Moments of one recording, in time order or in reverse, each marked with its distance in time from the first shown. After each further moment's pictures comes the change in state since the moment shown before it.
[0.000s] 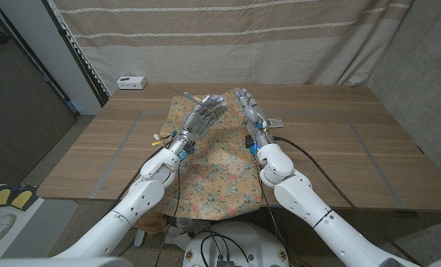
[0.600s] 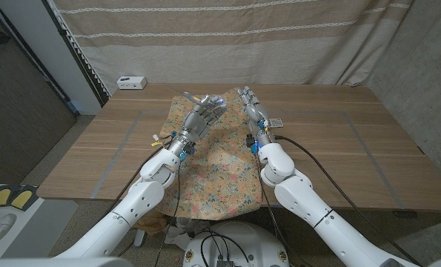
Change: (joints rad) left arm 0.004 0.005 0.003 -0.005 0.020 -0.012 0.025; left_hand -0.006 -0.014 -0.035 -0.003 0.000 0.015 0.015 0.009 0.000 0.016 0.009 0.054 0.049 0.009 -0.002 0.000 0.014 0.000 0.000 0.000 0.000; right arm -0.001 0.001 0.012 -0.002 -0.031 0.020 -0.020; right_hand -0.005 0.005 -0.002 0.002 0.000 -0.007 0.000 0.000 0.000 -0.010 -0.001 0.000 0.000 -0.004 0.004 0.000 0.000 -0.007 0.007 0.000 0.000
